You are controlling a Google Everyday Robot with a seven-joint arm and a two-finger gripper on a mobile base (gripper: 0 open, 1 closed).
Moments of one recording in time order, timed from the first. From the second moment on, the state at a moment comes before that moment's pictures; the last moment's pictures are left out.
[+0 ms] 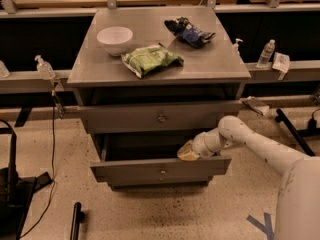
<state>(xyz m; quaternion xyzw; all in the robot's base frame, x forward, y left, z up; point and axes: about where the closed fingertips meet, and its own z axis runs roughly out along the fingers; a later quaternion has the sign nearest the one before) 0.647 -0.116 0.442 -0.60 0.72 0.22 0.28</state>
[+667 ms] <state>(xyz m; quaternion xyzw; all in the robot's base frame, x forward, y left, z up) 0.647 -0.116 0.453 -0.60 0.72 0.22 0.28</state>
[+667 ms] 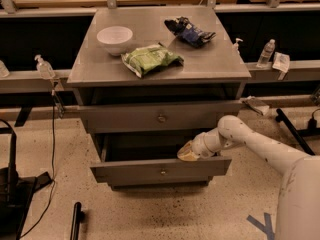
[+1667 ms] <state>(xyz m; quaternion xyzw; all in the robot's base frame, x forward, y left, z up) 0.653 -0.118 0.454 -0.60 0.72 0.21 0.28</state>
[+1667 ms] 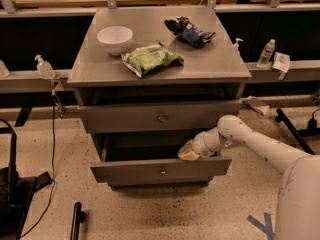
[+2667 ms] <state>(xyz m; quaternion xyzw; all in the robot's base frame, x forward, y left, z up) 0.697 -0.154 0.460 -0.60 0.73 0.15 0.29</state>
